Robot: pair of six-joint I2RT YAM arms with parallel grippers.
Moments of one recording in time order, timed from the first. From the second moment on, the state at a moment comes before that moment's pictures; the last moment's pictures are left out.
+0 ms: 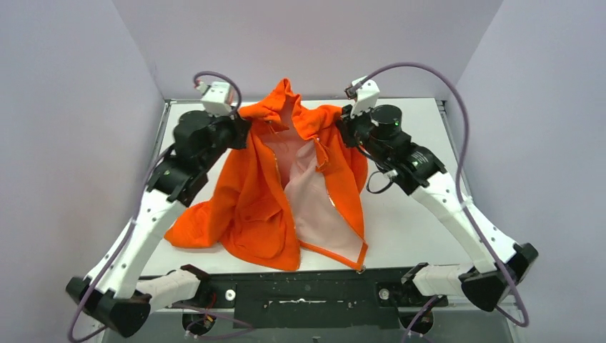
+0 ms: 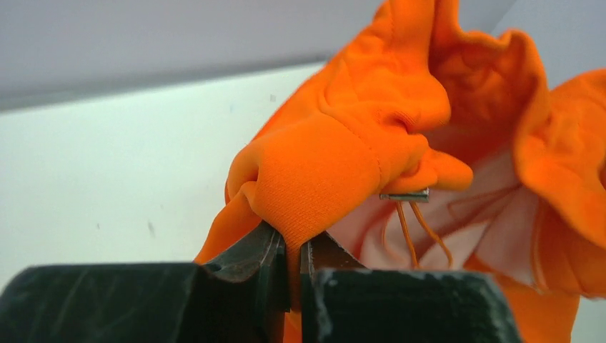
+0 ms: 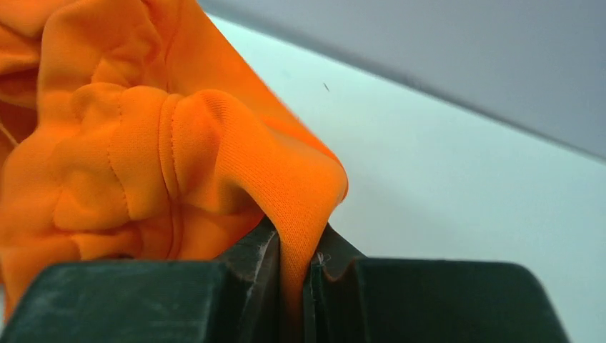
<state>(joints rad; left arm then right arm) -0.47 1.07 1.32 -0.34 -0.09 -0.22 0.66 1.24 1.44 -0.38 0.13 0.00</state>
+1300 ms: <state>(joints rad) -0.24 2.21 1.97 -0.31 -0.01 -0.26 0.16 2.22 2.06 -0.36 -0.05 0.22</state>
